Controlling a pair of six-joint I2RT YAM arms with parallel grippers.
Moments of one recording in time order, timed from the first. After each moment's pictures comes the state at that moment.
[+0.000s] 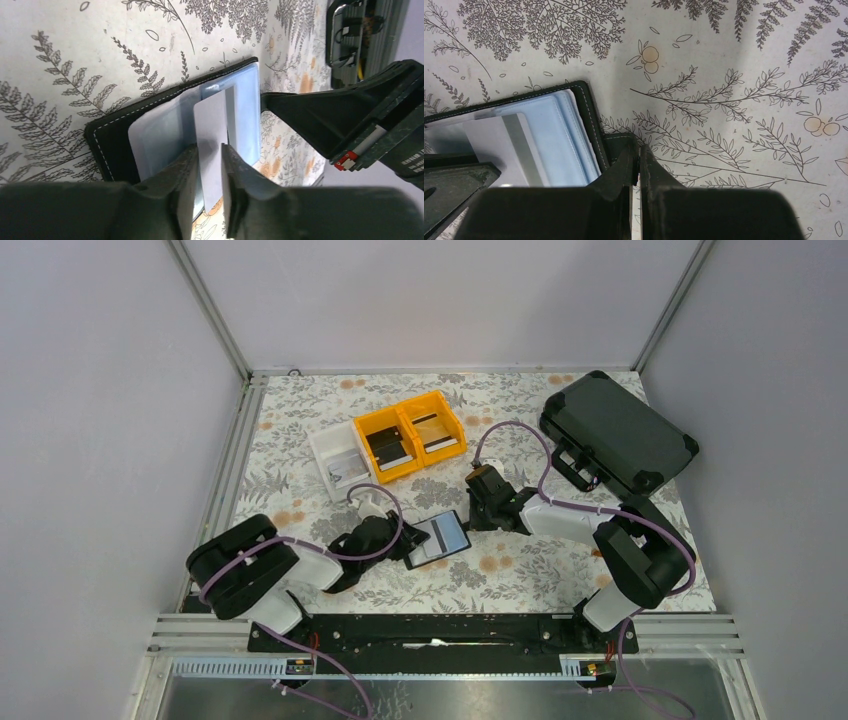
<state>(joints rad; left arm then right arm) -0.85 1.53 0.25 0.78 -0.13 -1.26 0.72 1.59 0.79 -0.20 0.14 0.59</state>
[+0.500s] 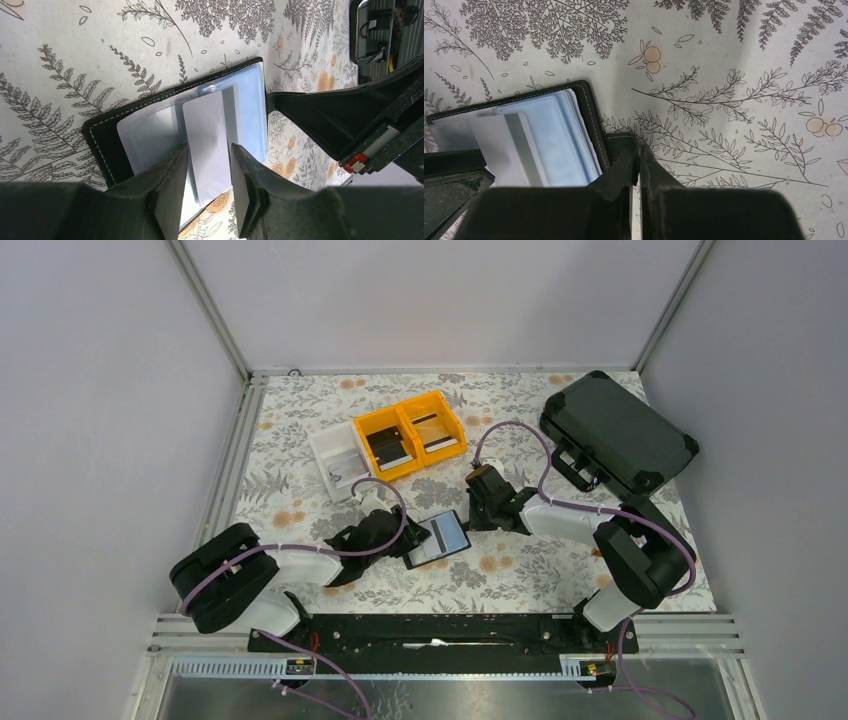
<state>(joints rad) -0.87 1.41 0.34 0.47 -0.18 -1.19 0.72 1.59 0.79 -0.20 0.13 0.59</state>
